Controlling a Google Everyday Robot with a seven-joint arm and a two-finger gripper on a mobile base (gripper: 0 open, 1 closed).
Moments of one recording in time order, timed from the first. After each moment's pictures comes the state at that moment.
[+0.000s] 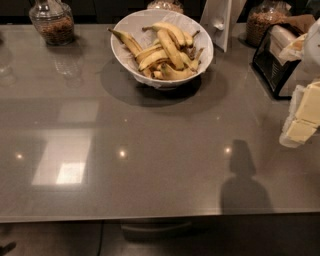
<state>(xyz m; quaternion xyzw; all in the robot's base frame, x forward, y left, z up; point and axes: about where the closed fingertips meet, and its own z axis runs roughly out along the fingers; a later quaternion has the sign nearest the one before) 0.438 -0.217 0.976 -0.60 0.78 -0.03 0.16</state>
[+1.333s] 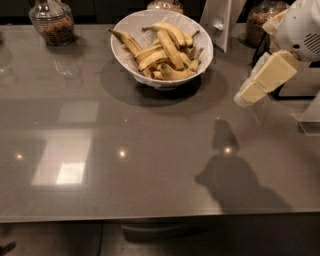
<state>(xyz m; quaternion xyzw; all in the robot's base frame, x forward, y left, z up) 0.510 -0.178 0.998 -0.53 0.79 0.01 0.32</state>
